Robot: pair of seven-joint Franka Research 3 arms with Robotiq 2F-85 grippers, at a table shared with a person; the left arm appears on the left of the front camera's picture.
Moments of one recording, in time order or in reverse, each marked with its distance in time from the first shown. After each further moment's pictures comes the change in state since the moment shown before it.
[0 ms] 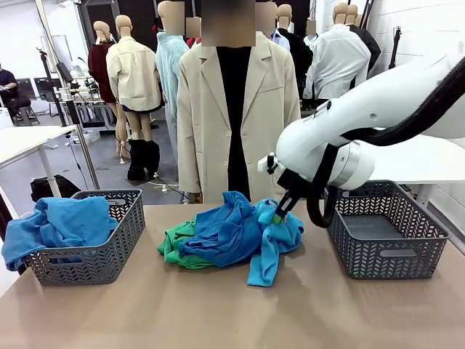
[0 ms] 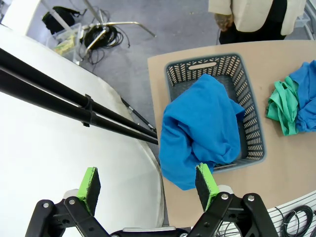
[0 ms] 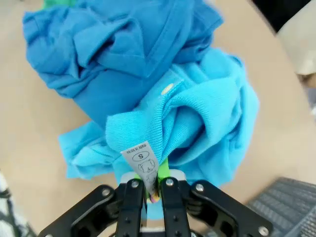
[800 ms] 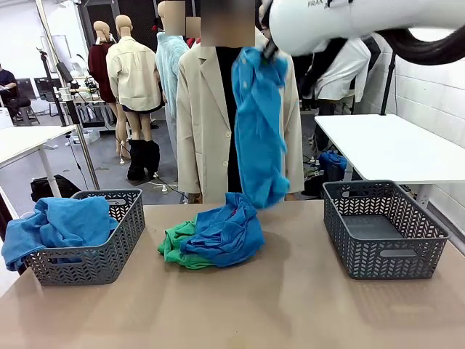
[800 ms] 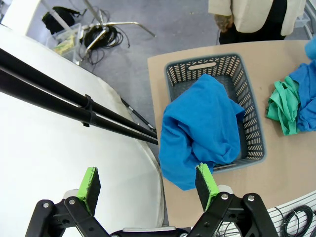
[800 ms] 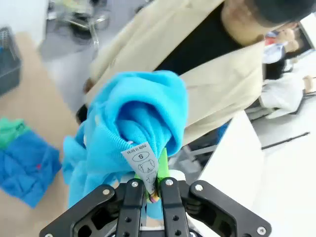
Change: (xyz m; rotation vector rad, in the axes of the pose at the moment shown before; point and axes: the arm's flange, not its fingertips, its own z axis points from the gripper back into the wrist) left arm 0.000 0.000 0.000 -0.001 -0.001 0.000; right arm 0.215 -0.004 0.286 -0.636 -0.294 0.185
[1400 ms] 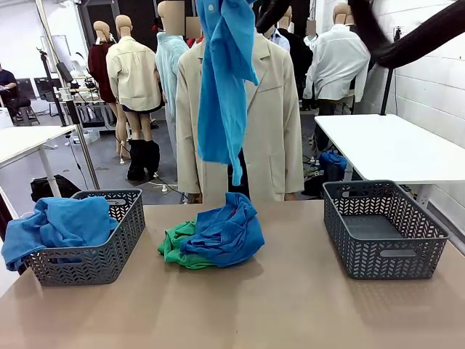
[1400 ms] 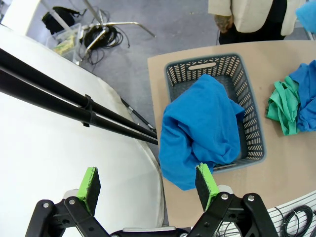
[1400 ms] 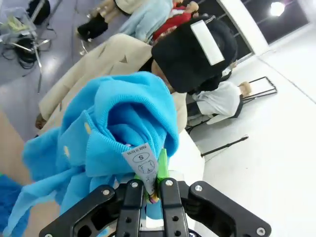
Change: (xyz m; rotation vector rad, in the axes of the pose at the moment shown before) left arm 0.000 0.000 0.000 0.000 0.000 0.000; right arm 0.143 0.010 0.060 -0.296 -0.021 0.065
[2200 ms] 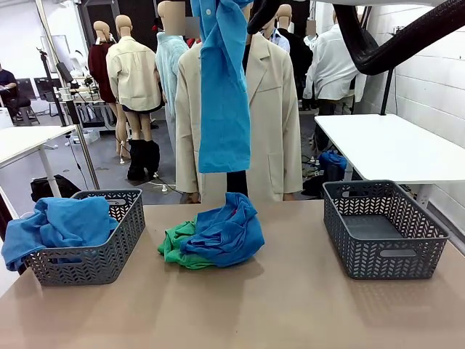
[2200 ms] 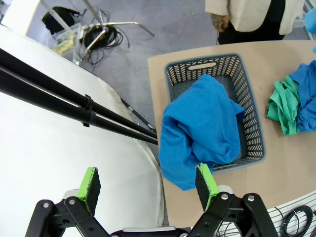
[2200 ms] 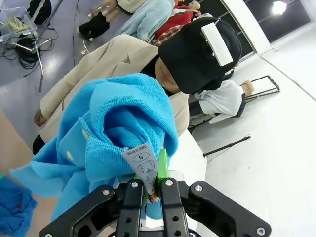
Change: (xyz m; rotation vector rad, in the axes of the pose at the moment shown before) left arm 0.000 0.000 0.000 0.000 0.000 0.000; right arm 0.004 0.000 -0.004 0.007 0.003 -0.008
